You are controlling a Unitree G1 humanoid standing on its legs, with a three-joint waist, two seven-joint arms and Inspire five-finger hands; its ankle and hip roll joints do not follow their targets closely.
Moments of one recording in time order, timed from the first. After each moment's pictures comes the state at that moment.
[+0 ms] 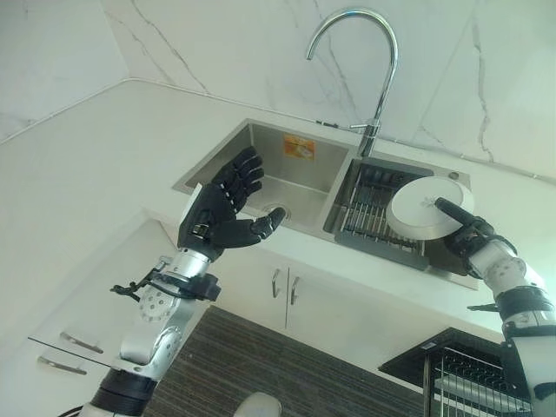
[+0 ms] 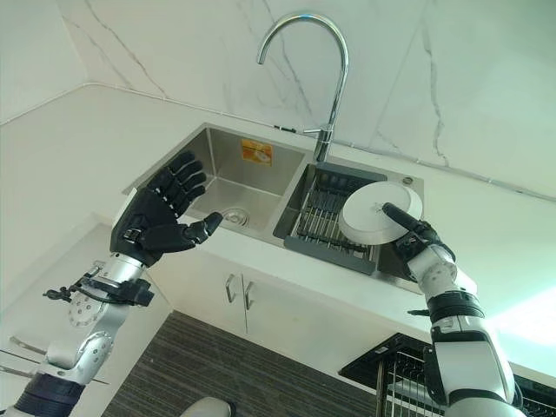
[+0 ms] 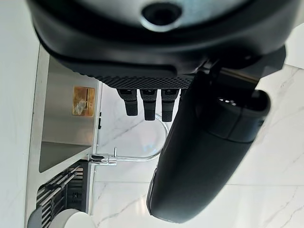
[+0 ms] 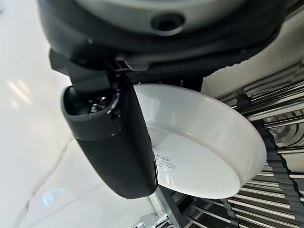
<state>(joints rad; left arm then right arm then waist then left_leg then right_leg) -0.13 0.57 -0.16 -0.12 -0.65 -0.20 -0.08 -0.69 -0.63 0.03 0.87 1.11 0.22 -0.26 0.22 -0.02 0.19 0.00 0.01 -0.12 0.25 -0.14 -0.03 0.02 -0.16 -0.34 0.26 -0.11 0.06</state>
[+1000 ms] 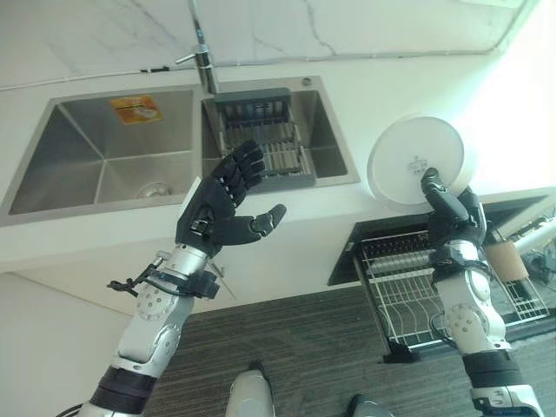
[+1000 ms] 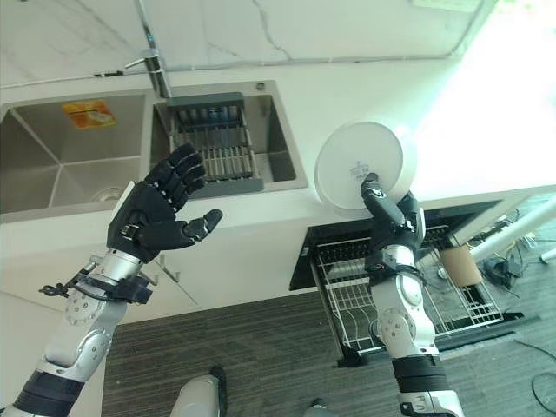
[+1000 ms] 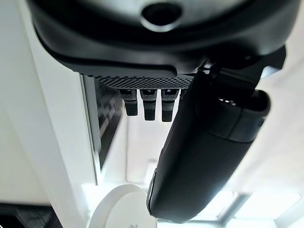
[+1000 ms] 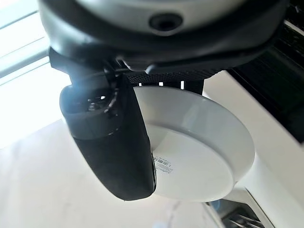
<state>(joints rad) -0.13 0.56 -0.12 -0.17 -0.60 -0.21 -0.10 -0.20 -0.37 -0.02 -0.03 0.86 -0.11 -0.31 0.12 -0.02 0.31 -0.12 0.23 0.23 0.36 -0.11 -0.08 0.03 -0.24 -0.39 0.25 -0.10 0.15</state>
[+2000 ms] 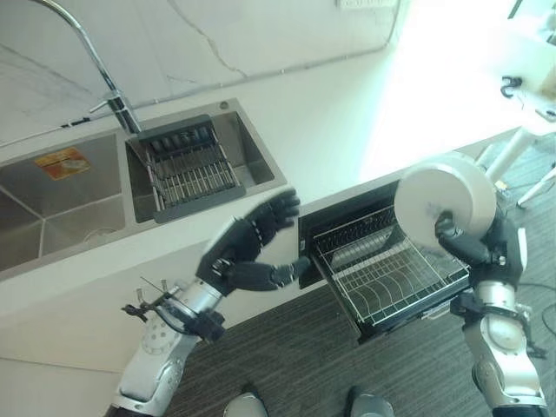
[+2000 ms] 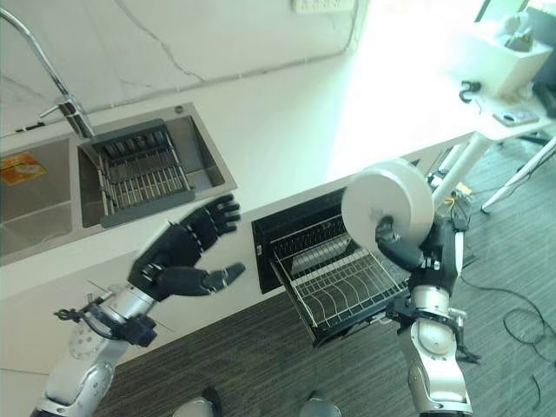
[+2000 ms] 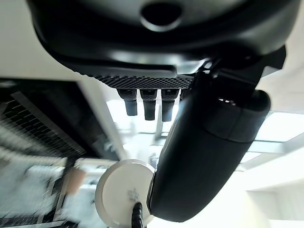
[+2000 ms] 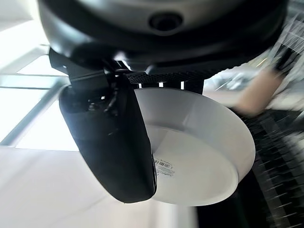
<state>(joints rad) 0.08 0.54 -0.20 -0.19 -0.54 -0.11 -0.36 0.02 -0.43 -0.08 0.12 0.40 -0.11 -0.35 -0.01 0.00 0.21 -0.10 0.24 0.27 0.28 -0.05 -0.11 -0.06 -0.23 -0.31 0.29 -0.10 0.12</state>
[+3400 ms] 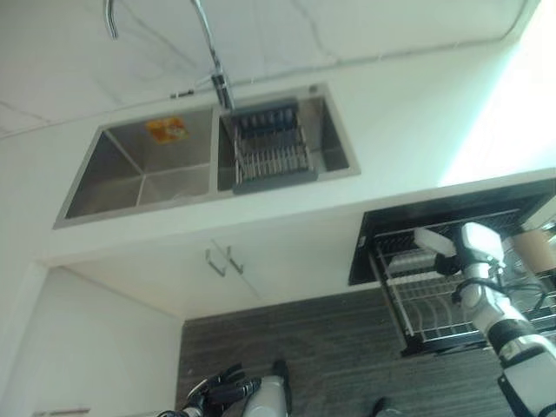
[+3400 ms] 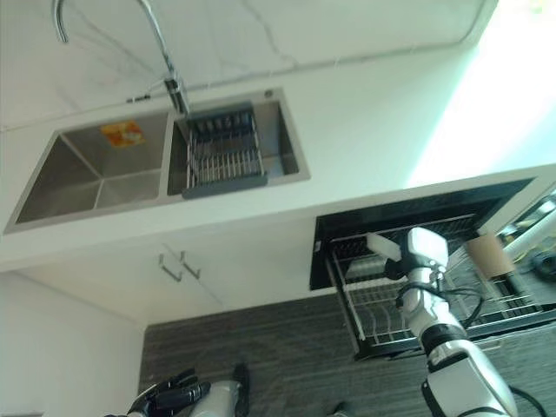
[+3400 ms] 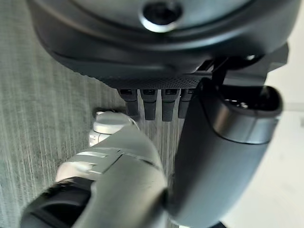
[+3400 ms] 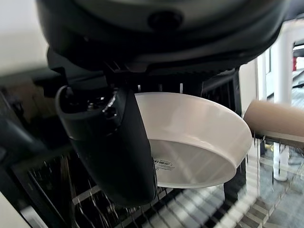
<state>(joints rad) 0.03 0.30 -0.15 1.06 -0.52 -0.09 -0.38 -0.65 -0.68 0.44 1.12 -0.38 -0.01 -0.43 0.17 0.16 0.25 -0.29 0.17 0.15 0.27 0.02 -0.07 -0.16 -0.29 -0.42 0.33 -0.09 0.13</state>
